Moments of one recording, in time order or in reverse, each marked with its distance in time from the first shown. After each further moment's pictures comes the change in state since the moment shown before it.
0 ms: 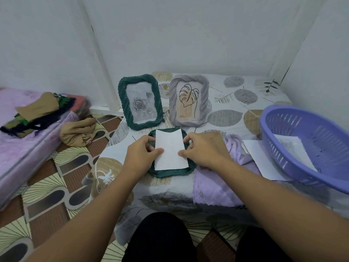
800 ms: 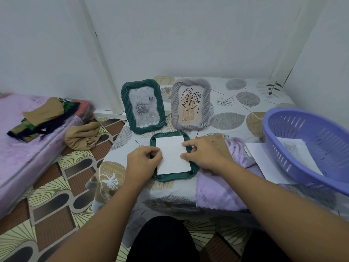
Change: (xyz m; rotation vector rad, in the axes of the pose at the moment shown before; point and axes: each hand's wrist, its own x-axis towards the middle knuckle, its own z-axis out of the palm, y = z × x) left_hand -0.010 -0.013 0.009 -0.004 0.184 0.104; right_hand 0.017 0.016 0.006 0.014 -0.035 -0.032
